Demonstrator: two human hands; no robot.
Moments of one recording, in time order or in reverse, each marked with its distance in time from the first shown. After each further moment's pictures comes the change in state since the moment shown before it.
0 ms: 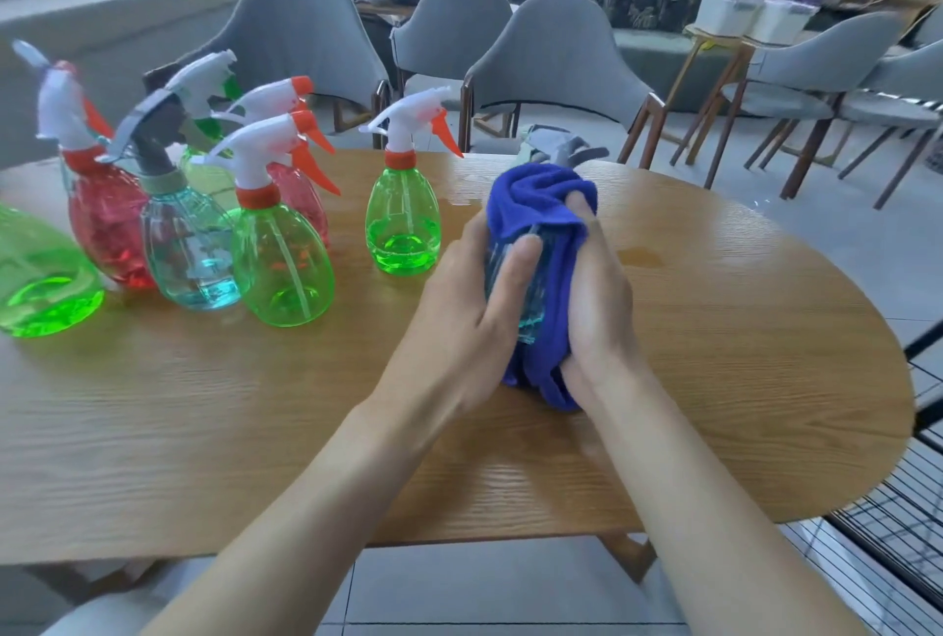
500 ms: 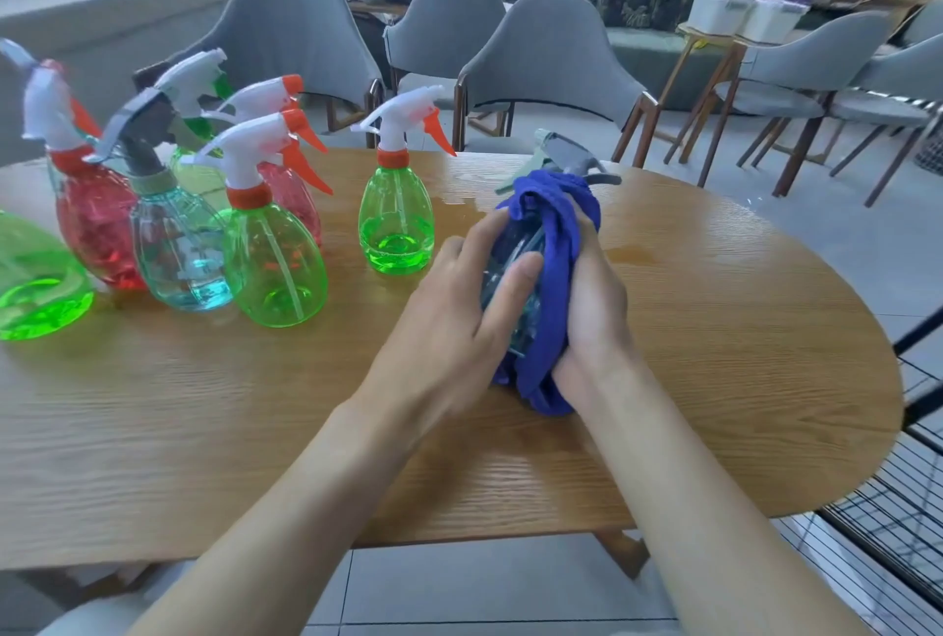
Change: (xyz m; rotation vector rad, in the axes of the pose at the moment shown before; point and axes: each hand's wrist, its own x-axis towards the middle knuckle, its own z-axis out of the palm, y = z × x) left_hand -0.001 -0.007 -0.006 0.160 -0.070 0.021; right_hand 0.003 0.007 -0.007 0.177 0.013 0.106
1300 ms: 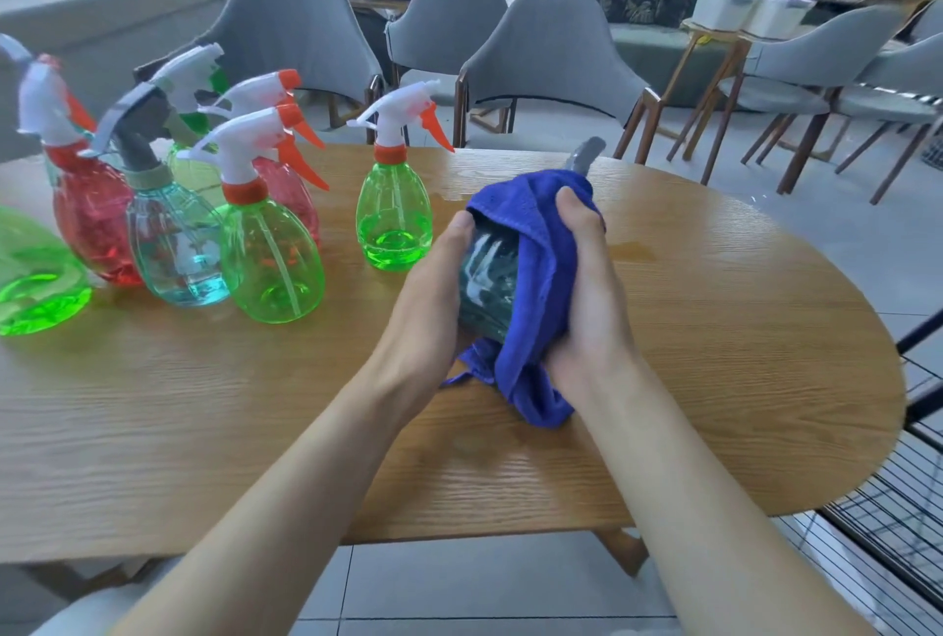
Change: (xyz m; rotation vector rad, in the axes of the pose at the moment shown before) left_hand 0.013 0.010 0.002 -0.936 0.025 -0.445; right_hand -0.003 -0.003 -0.002 -0.015 -0.082 0.087
